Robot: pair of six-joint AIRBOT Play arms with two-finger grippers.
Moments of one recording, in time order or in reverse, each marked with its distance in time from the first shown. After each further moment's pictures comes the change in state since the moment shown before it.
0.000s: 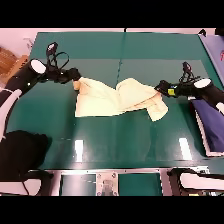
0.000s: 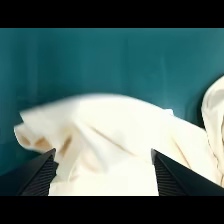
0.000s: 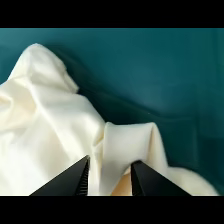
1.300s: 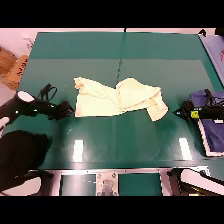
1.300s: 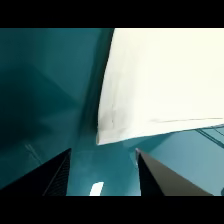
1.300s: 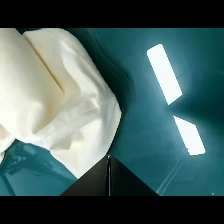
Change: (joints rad) left arm 0.172 0.175 -0.546 -0.206 -0.190 0.068; right arm -0.391 0.191 -0.294 -0.043 0.325 0.005
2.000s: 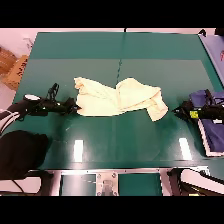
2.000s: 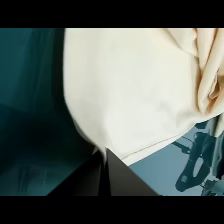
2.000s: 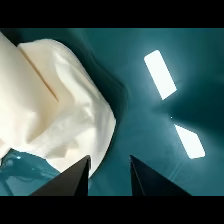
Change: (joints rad) left arm 0.000 -0.156 0.035 -0.362 0.002 0.328; right arm 0.000 -0.020 -0.004 0.003 -0.022 0.000
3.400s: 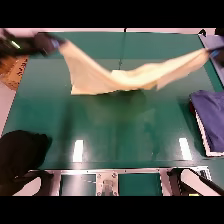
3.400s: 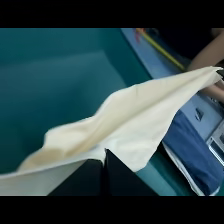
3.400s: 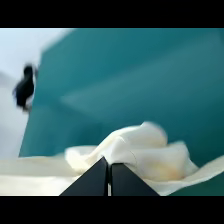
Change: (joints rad) left arm 0.000 0.399 0.695 0.014 -0.210 -0.050; right arm -0.011 0.230 0.623 0.377 0.177 -0.037
